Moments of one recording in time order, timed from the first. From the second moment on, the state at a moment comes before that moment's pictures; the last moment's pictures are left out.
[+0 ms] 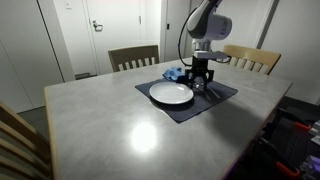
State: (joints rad) arm -0.04 0.57 -0.05 -2.07 0.27 2.35 0.26
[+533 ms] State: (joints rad) arm -0.04 0.54 -0.04 -2.14 0.27 2.42 0.16
